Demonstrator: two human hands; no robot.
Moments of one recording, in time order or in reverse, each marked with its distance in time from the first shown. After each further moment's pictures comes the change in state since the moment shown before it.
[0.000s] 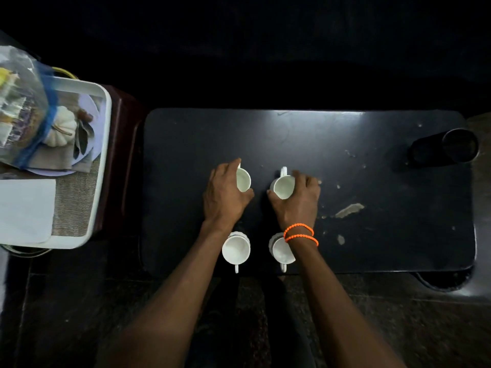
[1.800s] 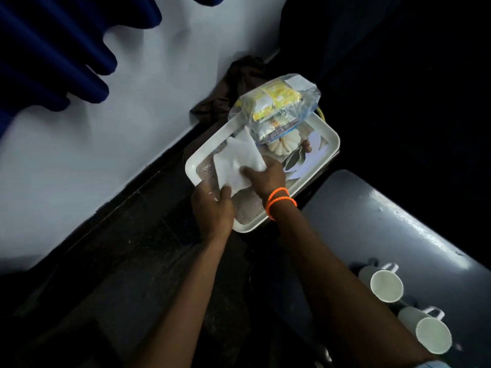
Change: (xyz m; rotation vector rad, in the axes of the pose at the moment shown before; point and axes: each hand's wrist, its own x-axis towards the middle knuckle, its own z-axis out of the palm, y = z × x) left_hand -0.062 -0.235 -0.221 -0.745 0.890 -0.812; right_hand -0.123 -0.366 0.220 0.290 -0.854 -0.248
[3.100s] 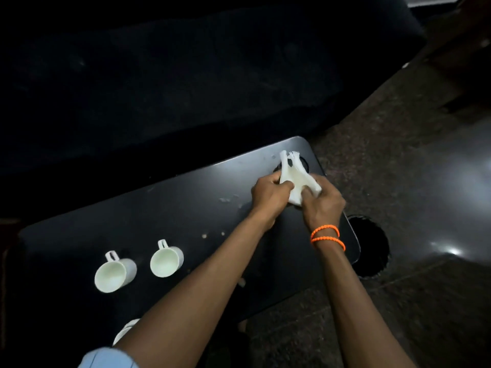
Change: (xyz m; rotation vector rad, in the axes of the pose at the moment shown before) left_hand -0.636 0.010 0.329 0.409 -1.496 0.250; right_hand -0.371 0.327 -0.577 0.184 1.350 0.318
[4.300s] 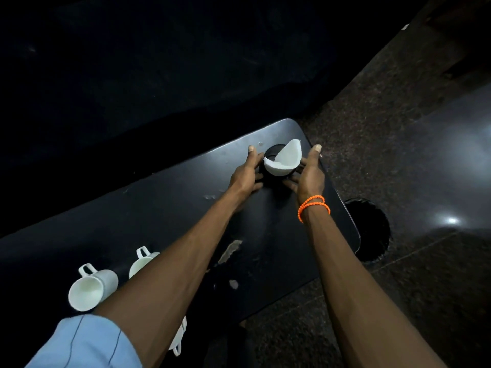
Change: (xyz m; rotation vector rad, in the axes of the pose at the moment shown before) left_hand 0.100 -0.047 -0.001 -0.075 -0.225 -0.111; right_hand 0.072 0.029 0.044 0.511 -0.085 0.572
